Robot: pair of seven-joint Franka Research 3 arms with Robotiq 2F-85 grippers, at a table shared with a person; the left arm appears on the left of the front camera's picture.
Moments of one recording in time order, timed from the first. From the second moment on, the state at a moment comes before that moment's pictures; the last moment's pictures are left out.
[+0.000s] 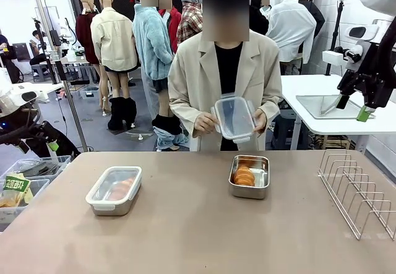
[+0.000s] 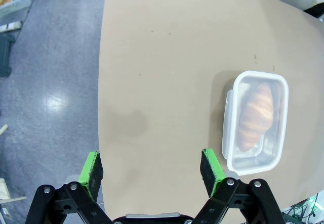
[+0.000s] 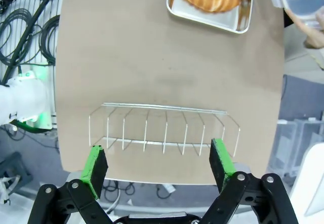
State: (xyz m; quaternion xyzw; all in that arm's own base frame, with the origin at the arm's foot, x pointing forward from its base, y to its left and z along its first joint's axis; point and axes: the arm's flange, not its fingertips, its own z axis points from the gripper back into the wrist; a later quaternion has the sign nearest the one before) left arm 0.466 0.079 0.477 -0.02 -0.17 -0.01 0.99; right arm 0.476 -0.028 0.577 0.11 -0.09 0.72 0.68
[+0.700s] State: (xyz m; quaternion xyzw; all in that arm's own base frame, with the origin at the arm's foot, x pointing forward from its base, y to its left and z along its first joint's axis) left arm 0.466 0.079 0.477 -0.02 -0.17 -0.01 0.99; right arm 0.476 -0.028 0.577 0.11 -0.09 0.72 0.68
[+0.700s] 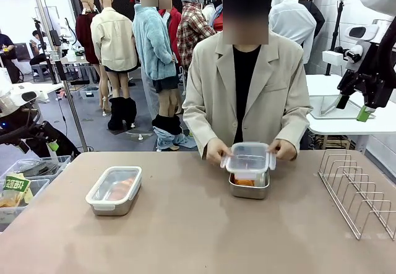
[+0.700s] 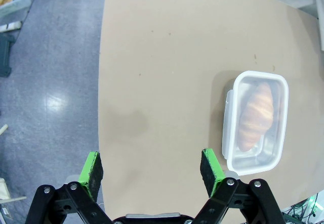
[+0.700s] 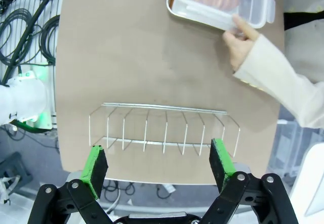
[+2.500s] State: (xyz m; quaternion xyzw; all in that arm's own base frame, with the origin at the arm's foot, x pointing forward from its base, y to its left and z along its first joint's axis) left arm 0.466 0.079 0.477 -0.02 -0.17 -0.01 0.99; right arm 0.476 -0.028 0.577 0.11 -0.09 0.72 0.68
